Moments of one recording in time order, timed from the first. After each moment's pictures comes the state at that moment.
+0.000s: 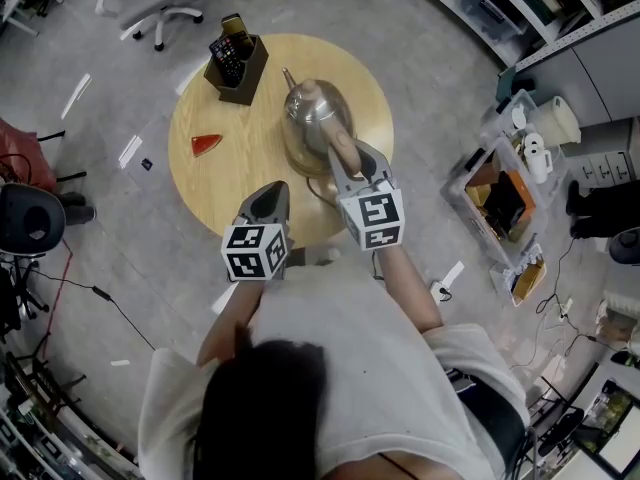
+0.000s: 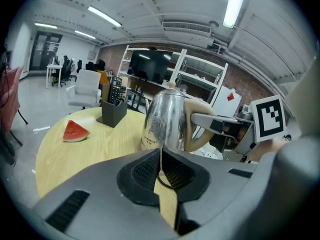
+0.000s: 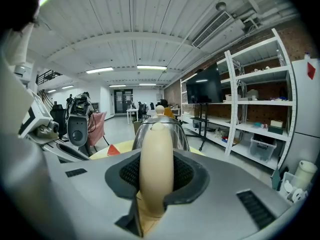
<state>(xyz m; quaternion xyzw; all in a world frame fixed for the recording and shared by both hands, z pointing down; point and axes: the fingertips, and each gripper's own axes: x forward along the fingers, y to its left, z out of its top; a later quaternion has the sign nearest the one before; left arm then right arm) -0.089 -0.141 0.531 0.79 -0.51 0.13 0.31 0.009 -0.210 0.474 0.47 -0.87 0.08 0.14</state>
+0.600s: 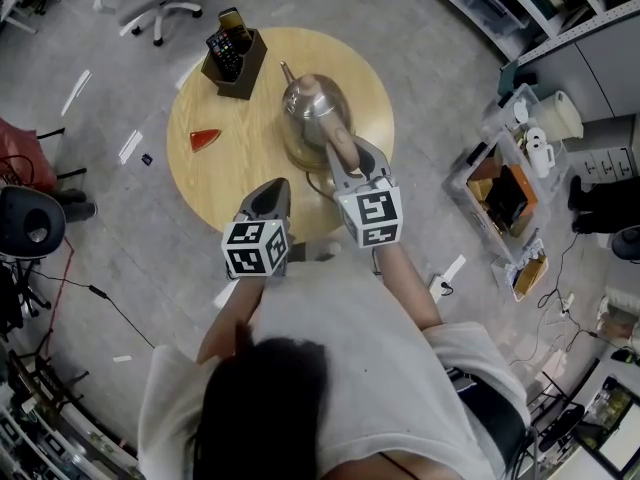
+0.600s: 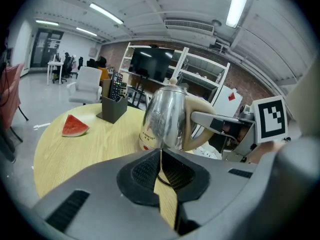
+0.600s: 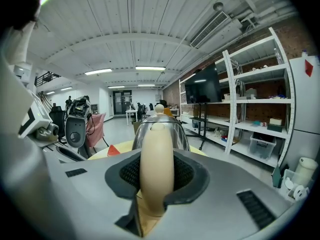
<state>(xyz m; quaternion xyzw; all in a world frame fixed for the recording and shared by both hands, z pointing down) -0.087 -0.139 0.539 0.79 -0.51 0.13 0.33 0.006 -0.209 0.477 0.48 -0.87 0.08 0.13</state>
